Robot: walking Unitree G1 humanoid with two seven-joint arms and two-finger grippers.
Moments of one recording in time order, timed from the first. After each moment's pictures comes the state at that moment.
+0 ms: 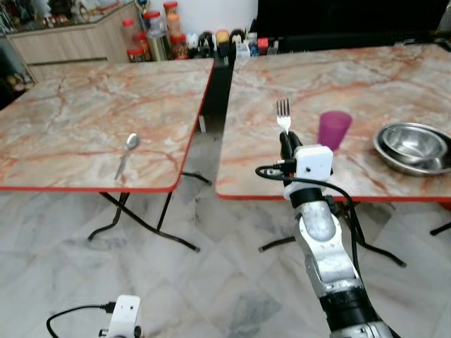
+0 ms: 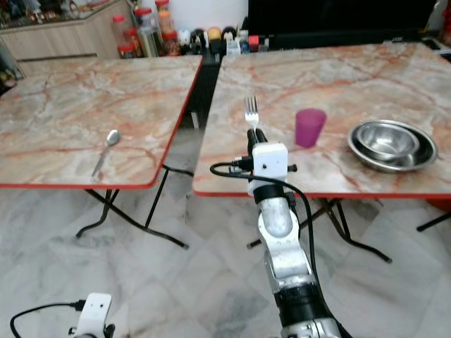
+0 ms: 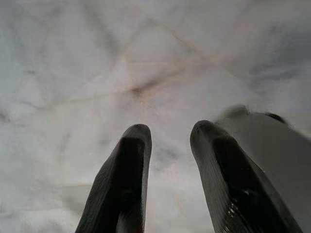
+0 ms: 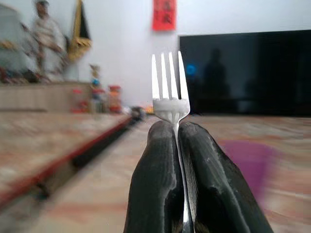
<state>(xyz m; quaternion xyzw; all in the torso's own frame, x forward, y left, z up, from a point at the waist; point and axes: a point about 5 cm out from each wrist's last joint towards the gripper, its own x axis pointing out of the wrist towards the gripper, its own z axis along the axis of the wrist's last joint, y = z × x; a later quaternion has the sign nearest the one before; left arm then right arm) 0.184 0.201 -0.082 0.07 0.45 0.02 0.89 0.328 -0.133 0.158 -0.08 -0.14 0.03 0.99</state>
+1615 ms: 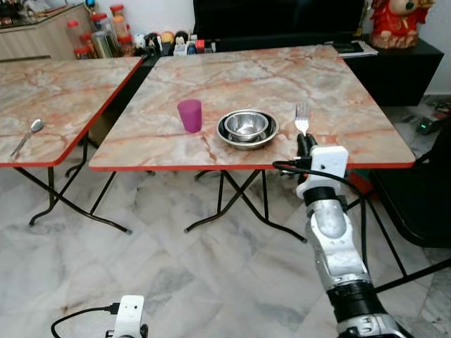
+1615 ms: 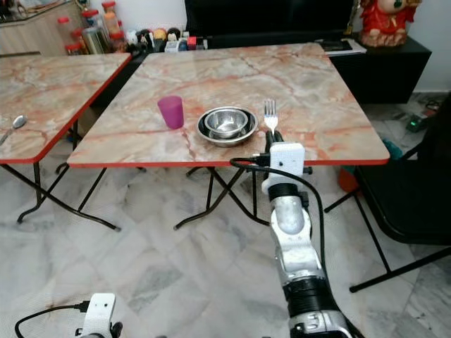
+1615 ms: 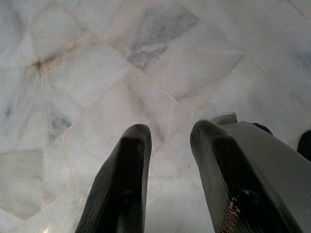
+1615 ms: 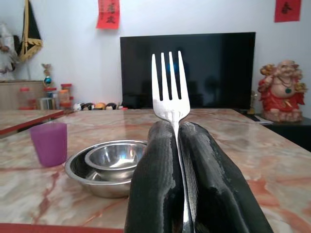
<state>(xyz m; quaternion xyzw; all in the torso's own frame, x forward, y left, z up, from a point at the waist) 0.186 0.205 -0.079 0.04 0.44 0.05 0.89 0.339 -0.132 0.157 -0.05 -0.14 0.01 0.99</state>
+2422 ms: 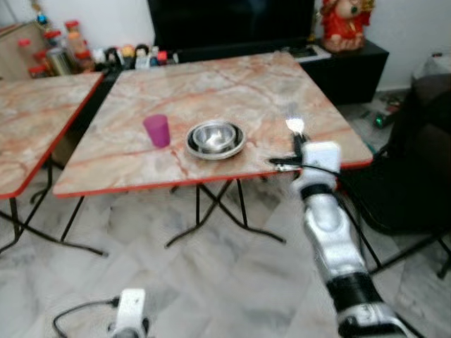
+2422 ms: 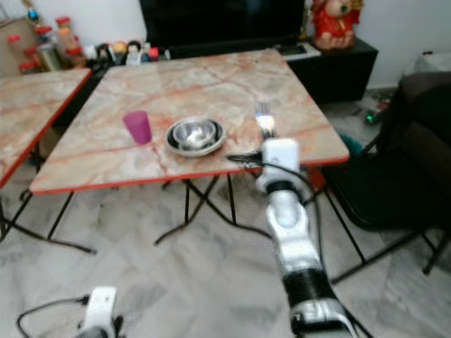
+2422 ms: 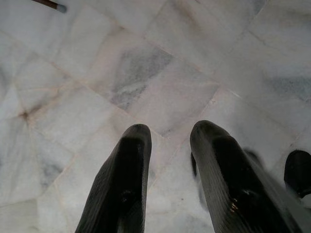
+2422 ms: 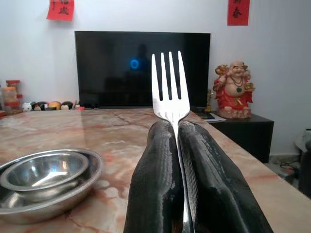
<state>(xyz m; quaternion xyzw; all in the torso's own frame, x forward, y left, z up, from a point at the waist) 0.194 0.200 -0.076 0.04 0.43 0.05 0.90 0.348 -0.137 0.155 -0.06 -0.12 0.00 0.99</state>
